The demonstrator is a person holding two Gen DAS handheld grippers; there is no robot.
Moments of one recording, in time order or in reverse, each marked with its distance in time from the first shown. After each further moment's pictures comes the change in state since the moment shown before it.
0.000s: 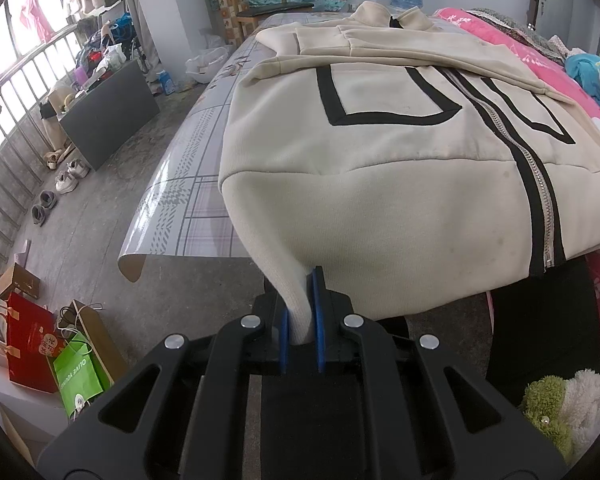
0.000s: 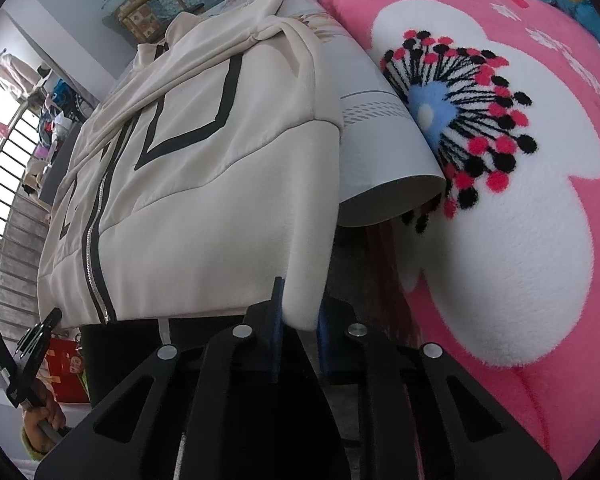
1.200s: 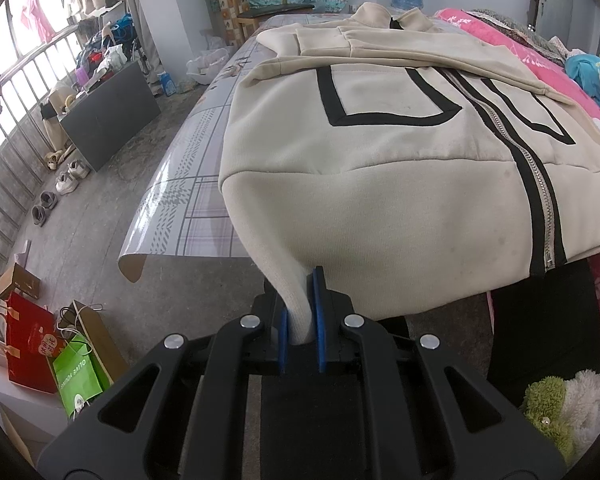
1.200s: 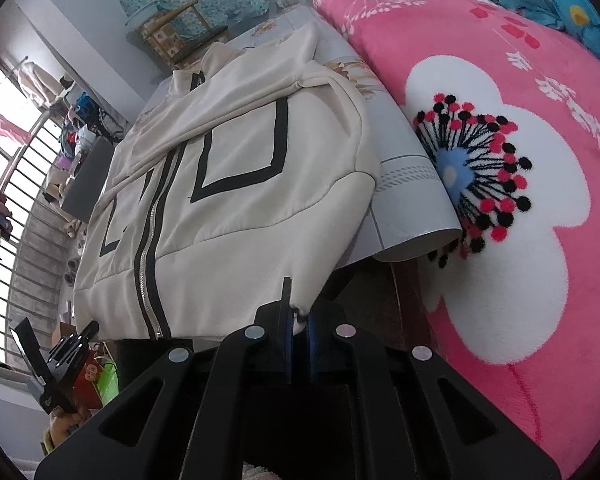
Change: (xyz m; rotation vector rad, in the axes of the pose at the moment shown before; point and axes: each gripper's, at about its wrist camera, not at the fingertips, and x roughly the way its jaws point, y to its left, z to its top) left arm -0.001 0.000 0.000 -0.001 0.001 0.000; right arm -0.038 0.023 0.014 -0.018 -0.083 0.070
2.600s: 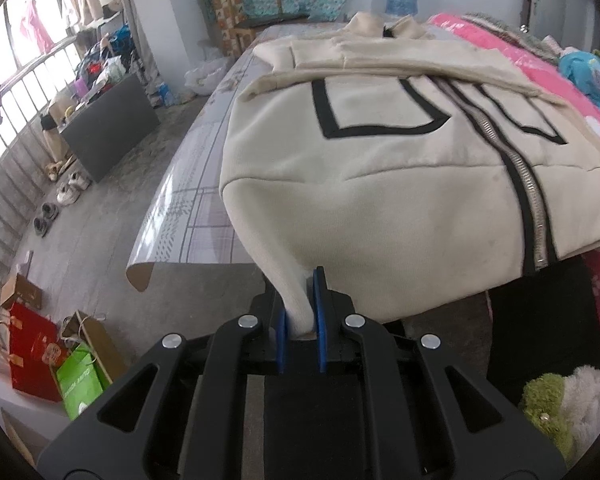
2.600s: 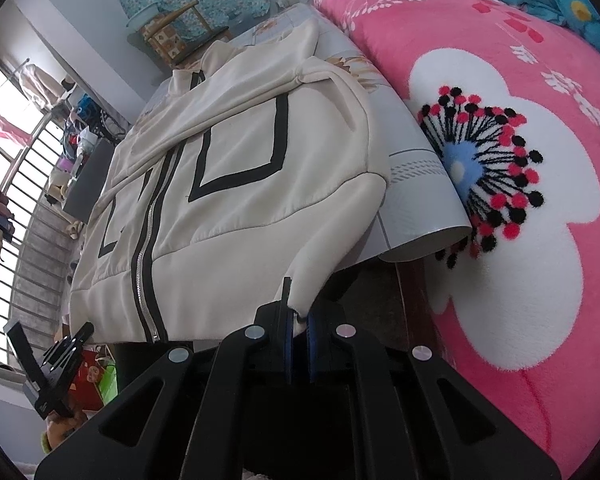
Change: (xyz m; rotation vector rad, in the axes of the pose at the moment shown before) left arm -0.015 -0.003 0.000 0.022 -0.046 -0.006; right arm 0.009 0.000 -0.003 0.004 -0.006 0.011
